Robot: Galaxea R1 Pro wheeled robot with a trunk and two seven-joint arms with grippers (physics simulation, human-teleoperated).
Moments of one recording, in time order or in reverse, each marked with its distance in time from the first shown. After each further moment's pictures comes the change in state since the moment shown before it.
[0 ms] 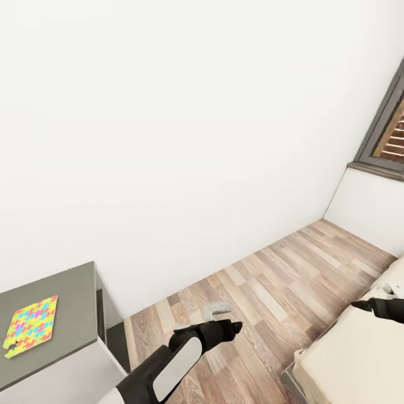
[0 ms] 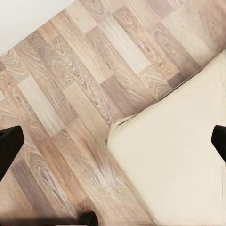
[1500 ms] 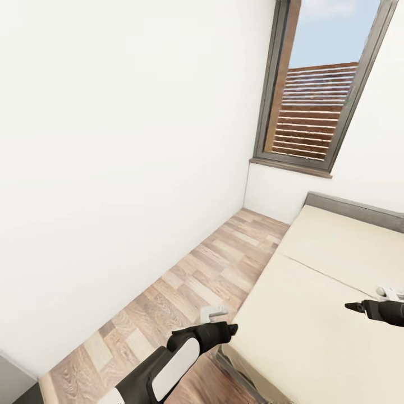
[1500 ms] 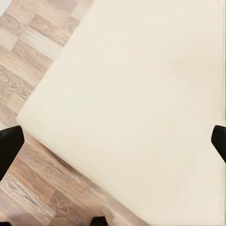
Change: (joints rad) left arm 0.000 0.004 0.011 0.039 -0.004 -0.002 0.002; right arm 0.001 0.030 0.000 0.011 0.000 0.003 0.001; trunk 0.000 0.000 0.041
